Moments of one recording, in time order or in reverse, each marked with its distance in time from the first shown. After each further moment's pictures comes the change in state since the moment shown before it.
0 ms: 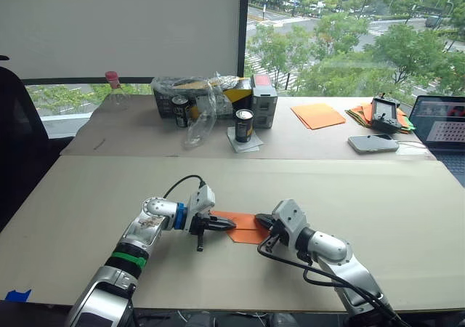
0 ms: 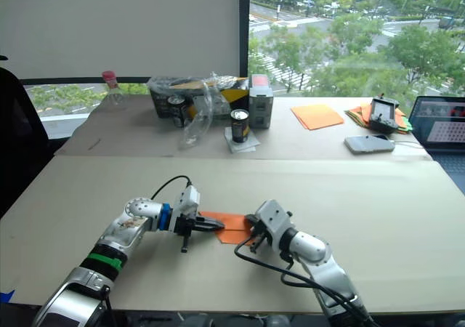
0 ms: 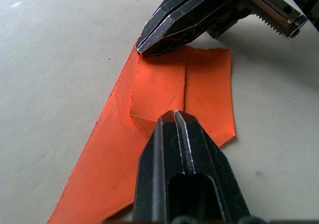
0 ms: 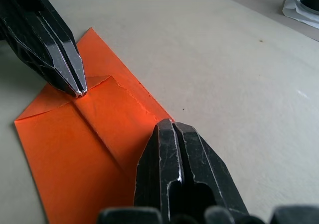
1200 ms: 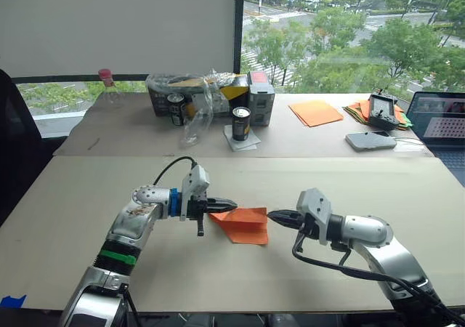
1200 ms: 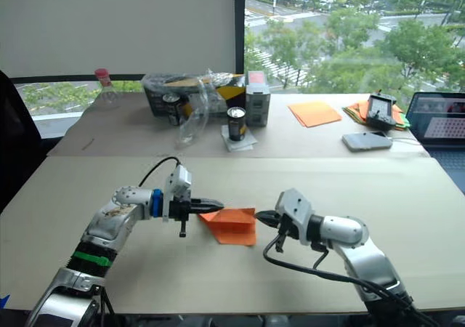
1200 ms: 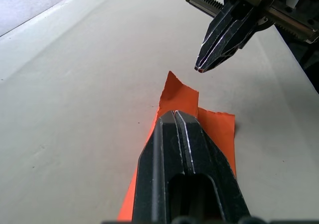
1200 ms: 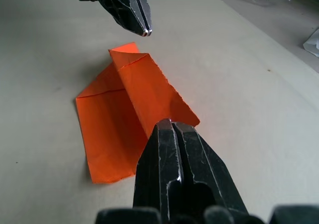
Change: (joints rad) left arm 0.018 0.069 0.127 -0.317 -0.126 0.257 0.088; right arm -0.087 -0.237 -0.110 -0.082 0.200 0.041 0.290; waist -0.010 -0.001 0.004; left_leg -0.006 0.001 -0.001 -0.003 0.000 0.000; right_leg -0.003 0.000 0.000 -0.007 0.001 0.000
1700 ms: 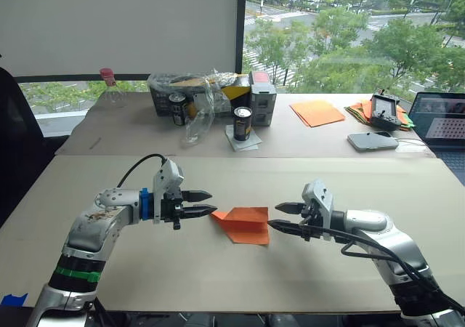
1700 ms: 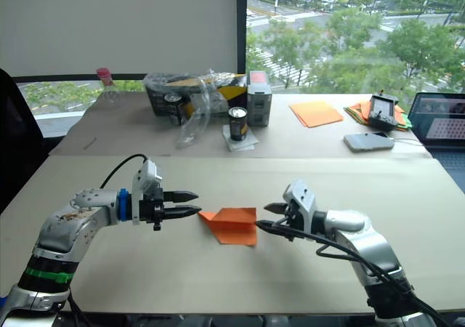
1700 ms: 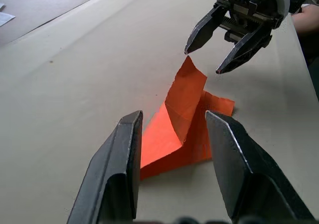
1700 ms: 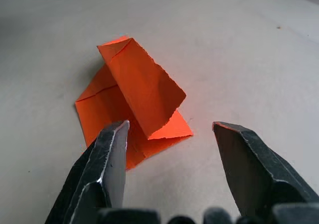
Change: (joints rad) left arm 0.150 0.143 0.106 -0.249 -0.115 0.210 0.110; right arm -0.078 0.027 -0.031 0.124 0.177 0.269 0.058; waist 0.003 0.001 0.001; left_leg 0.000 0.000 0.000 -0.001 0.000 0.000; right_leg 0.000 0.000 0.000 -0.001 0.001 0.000
